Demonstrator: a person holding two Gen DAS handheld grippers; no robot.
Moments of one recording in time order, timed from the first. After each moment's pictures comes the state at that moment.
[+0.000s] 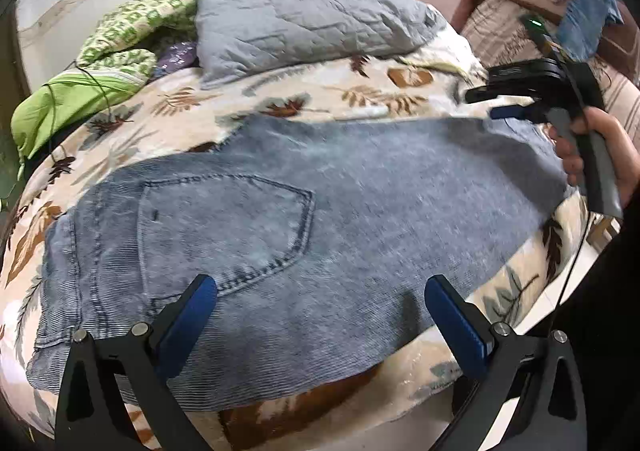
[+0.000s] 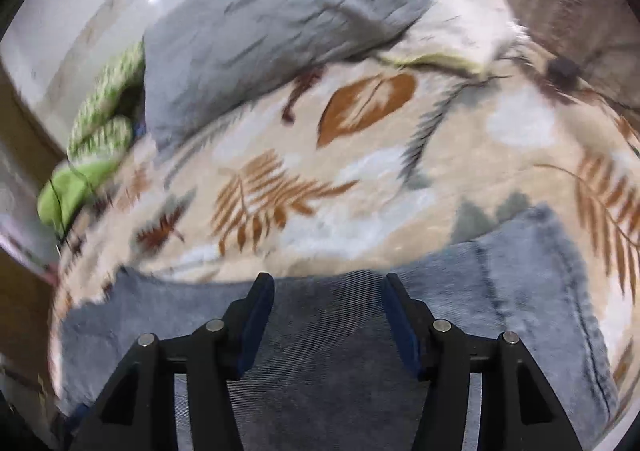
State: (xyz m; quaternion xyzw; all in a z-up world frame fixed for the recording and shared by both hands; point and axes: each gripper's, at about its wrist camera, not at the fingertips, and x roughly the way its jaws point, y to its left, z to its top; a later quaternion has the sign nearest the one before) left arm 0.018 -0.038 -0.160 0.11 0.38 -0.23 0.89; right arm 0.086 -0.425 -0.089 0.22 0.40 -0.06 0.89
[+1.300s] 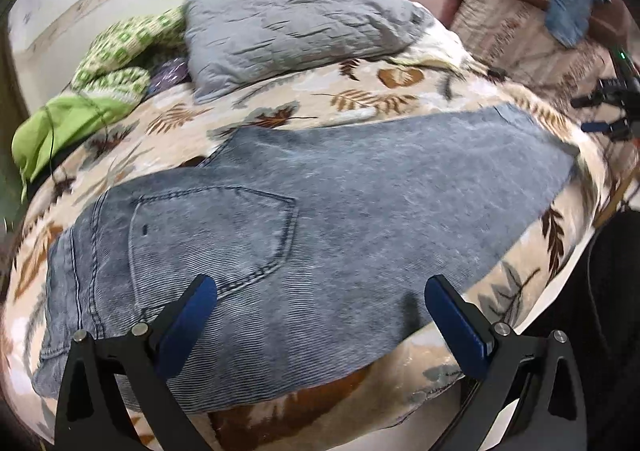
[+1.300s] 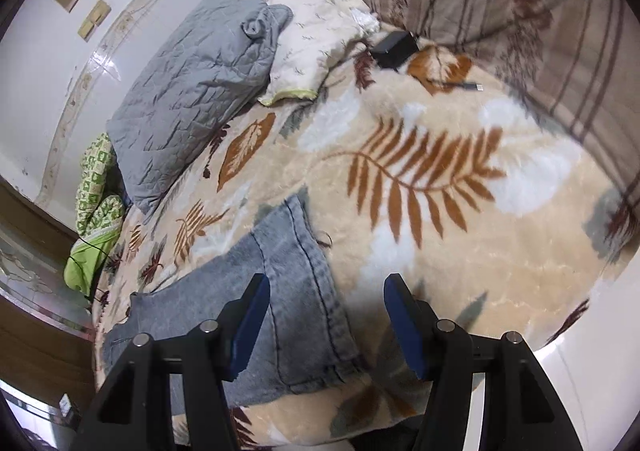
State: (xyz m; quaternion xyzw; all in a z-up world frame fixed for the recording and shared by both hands) left arm 0.007 -0.058 -0.164 0.16 0.36 -0.24 0.89; right arm -0.060 -0.581 -0.070 0.34 0.39 -0.09 0.85
